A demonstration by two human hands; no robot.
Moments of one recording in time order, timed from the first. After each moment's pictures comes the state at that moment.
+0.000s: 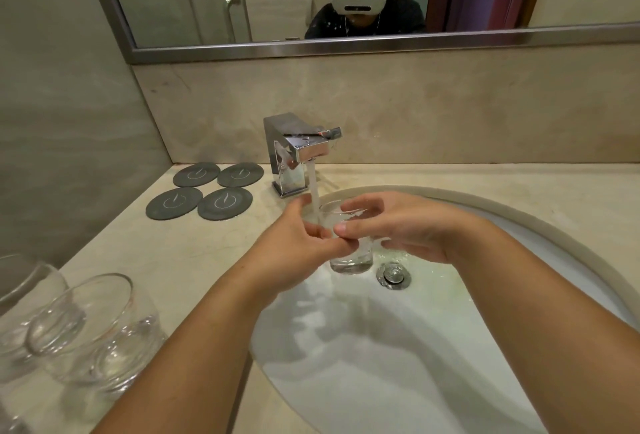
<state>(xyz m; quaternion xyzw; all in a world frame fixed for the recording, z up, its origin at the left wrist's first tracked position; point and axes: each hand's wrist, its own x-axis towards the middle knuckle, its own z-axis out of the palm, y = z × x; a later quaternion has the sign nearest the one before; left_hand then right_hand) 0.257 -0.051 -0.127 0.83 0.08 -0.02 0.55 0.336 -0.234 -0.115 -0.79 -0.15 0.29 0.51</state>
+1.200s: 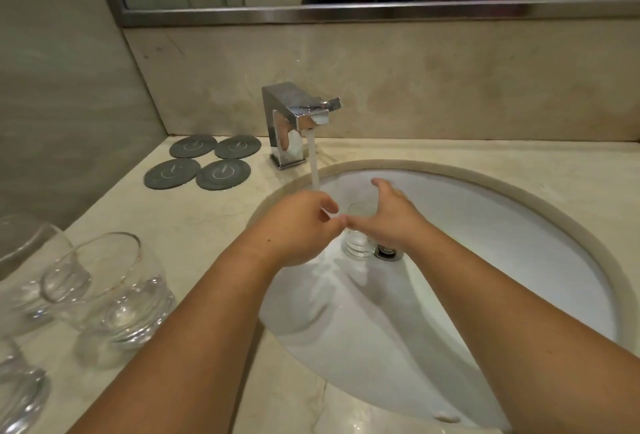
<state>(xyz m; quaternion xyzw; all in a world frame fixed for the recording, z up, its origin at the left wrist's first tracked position) 0.253 -0.059 -0.123 0.96 0.02 -0.03 0.28 0.345 -0.223 -0.185 -0.93 -0.07 0.07 0.35</state>
